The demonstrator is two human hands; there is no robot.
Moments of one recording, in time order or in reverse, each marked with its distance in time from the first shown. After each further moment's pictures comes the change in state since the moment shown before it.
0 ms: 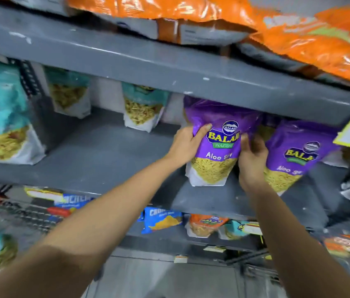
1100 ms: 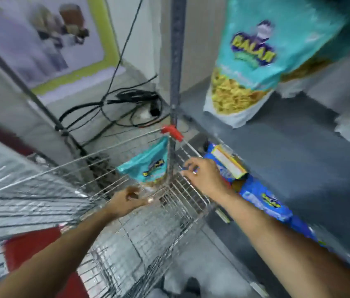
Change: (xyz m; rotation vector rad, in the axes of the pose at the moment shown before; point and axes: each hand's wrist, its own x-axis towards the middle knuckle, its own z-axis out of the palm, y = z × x) left_hand -0.422 -0.317 -0.379 0.088 0.432 -1.054; right_hand -0.340 0.178 0.360 -0.635 -1.474 -0.258
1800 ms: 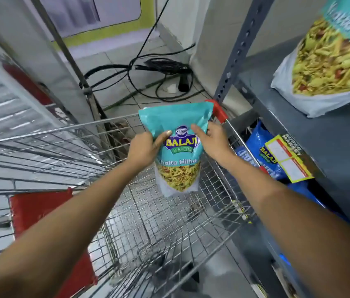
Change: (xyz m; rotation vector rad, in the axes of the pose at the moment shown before) left_hand 0.032 0.052 -0.033 0.090 0.443 0.178; right_hand 0.088 -0.014 0.083 0.356 -0.070 0.156
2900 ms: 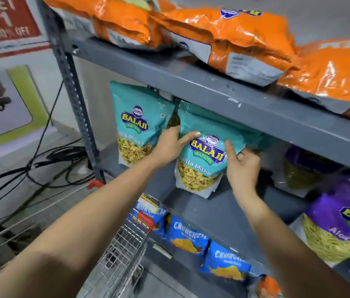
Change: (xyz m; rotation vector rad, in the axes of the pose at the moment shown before) left_hand -0.077 0.424 0.067 -0.264 -0.294 0.770; right_hand -0.228 -0.088 -0.351 0.043 1.148 -0.180
